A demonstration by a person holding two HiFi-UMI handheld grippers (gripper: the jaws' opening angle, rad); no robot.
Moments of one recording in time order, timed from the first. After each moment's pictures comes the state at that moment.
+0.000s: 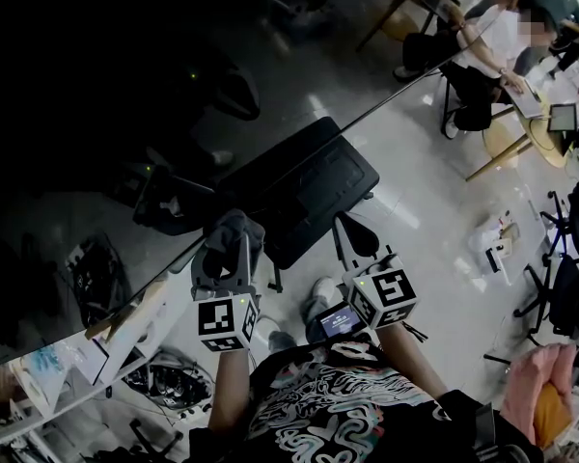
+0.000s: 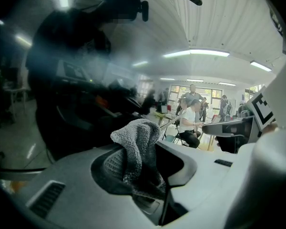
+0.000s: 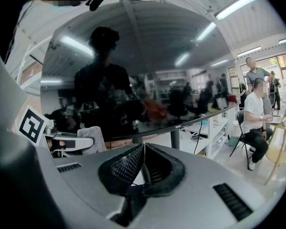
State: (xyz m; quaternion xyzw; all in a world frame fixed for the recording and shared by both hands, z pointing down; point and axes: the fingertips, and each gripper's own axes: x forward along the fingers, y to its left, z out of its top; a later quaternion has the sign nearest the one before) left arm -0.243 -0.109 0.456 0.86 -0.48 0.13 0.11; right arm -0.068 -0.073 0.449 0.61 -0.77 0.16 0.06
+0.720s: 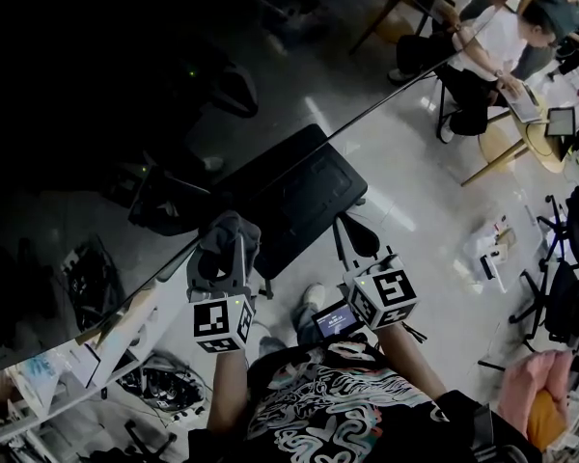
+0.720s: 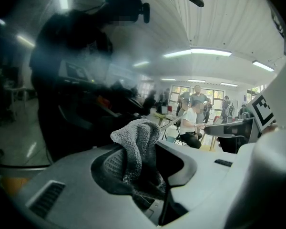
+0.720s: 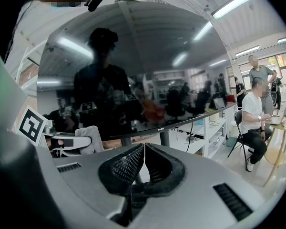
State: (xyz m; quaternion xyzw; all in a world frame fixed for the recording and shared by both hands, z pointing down) left arm -0.213 -0.117 0.451 0.86 -0.49 0.12 0.11; right arm -0.027 -0.080 0.446 0.61 -0.77 0.16 0.06
